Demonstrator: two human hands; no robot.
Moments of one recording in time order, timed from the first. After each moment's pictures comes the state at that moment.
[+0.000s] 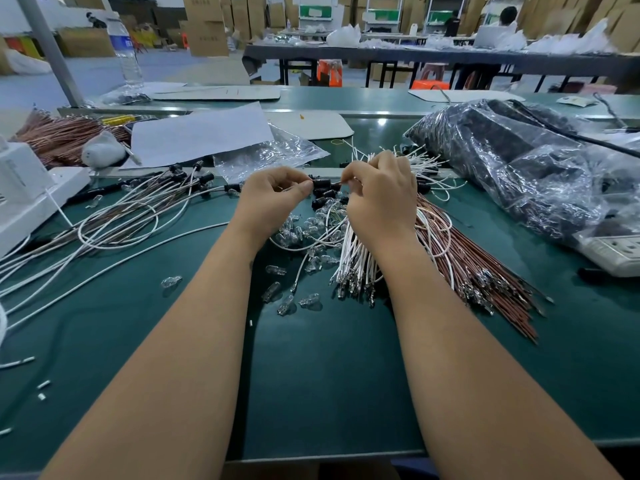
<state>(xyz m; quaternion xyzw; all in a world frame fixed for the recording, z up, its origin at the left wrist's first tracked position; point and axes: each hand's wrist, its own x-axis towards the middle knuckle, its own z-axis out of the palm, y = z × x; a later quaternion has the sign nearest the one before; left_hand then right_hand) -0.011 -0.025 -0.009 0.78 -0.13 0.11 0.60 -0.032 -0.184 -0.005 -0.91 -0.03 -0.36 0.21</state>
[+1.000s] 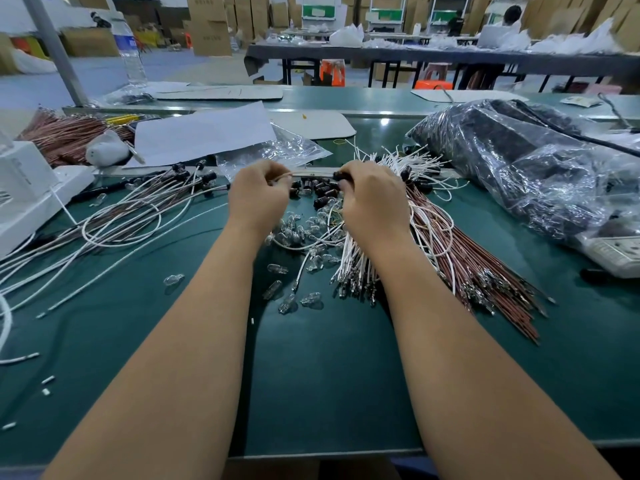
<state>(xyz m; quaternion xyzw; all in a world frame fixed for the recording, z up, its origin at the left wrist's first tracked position) -0.006 -0.020 -0.009 0.84 -0.07 0.21 0.49 -0.028 -0.180 -0.008 -0.91 -0.08 -0.34 0.21</state>
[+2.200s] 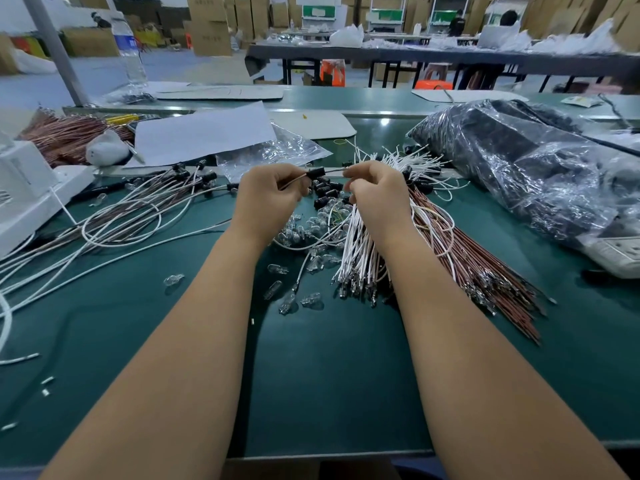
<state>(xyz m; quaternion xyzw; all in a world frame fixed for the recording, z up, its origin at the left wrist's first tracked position) -0.009 -0.021 -0.013 0.82 -0.18 0.23 0.49 -0.027 -0.183 -0.003 -0.79 -0.01 -0.20 0.58</state>
